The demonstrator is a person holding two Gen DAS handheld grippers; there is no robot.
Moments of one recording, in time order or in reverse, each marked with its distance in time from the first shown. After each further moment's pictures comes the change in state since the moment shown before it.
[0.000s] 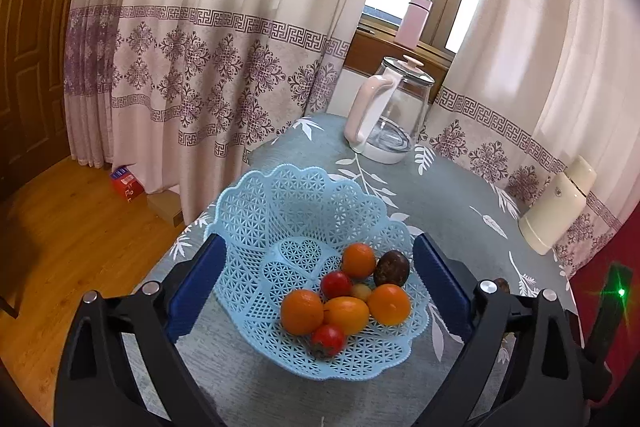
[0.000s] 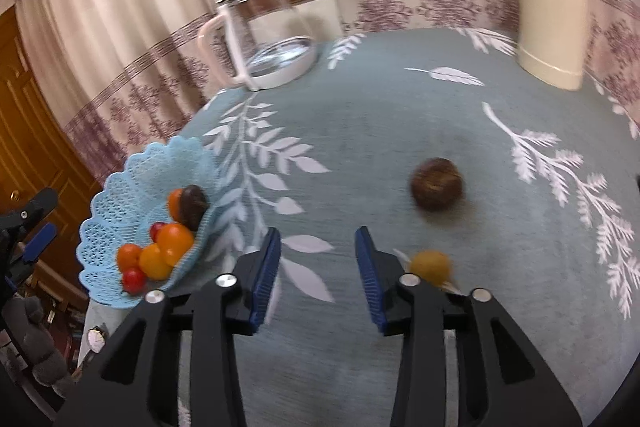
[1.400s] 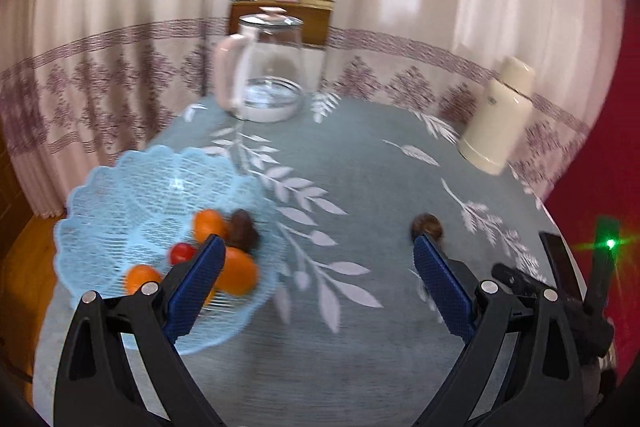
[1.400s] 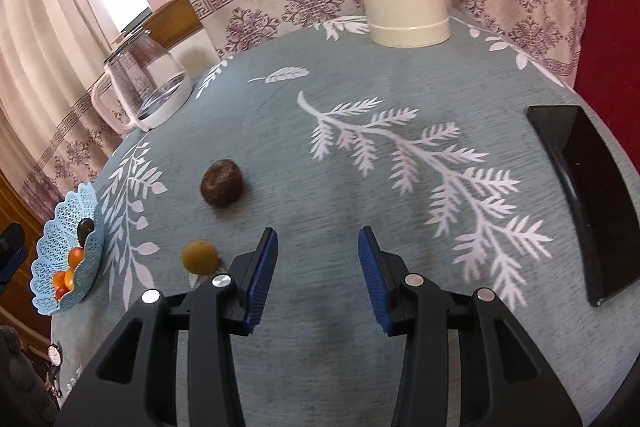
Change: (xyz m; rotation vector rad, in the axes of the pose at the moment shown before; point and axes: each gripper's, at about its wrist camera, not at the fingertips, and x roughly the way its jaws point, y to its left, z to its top) left arm 0.016 -0.143 -0.050 0.291 0.108 -0.151; right arm -0.030 -0.134 -0.020 0.201 -0.060 -0.169
